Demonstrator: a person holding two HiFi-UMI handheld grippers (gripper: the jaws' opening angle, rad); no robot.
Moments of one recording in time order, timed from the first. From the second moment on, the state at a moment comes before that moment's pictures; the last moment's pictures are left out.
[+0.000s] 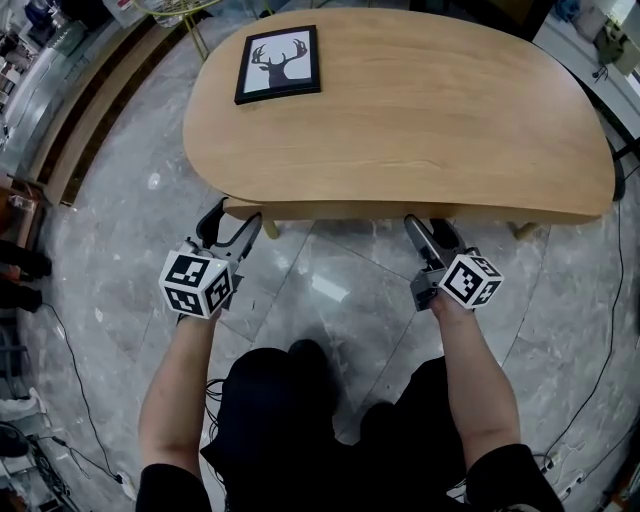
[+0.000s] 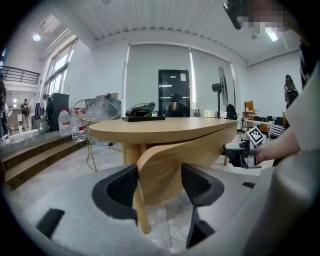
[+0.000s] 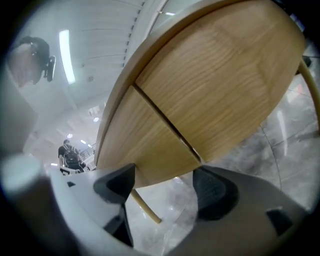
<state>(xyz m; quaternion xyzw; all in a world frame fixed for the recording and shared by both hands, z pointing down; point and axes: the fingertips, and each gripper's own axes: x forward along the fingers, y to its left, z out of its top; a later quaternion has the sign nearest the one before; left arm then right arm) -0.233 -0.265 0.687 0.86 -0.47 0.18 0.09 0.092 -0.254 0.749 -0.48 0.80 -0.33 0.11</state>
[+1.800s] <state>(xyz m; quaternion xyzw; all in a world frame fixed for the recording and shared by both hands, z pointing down) -0.241 -0.214 0.692 0.87 -0.42 0.26 0.08 0.108 -0.190 0.697 -0.40 0.89 -0.08 -0.19</state>
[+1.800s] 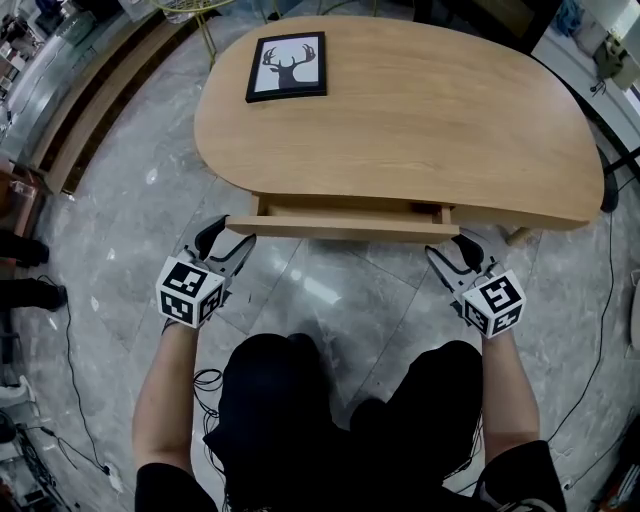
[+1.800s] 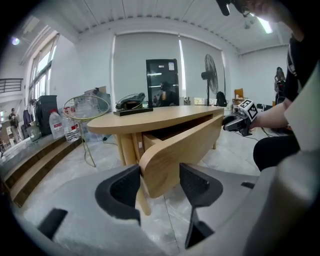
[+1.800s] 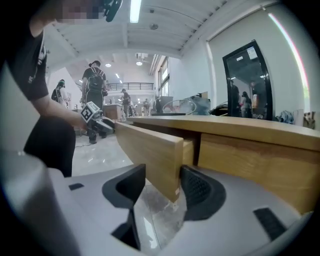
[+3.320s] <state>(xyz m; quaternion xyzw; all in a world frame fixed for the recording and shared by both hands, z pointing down) -0.221 -0.184 0.707 0.85 -0.20 0.49 -0.05 0.050 -0.160 0.694 -0.08 0.81 0.15 -0.57</state>
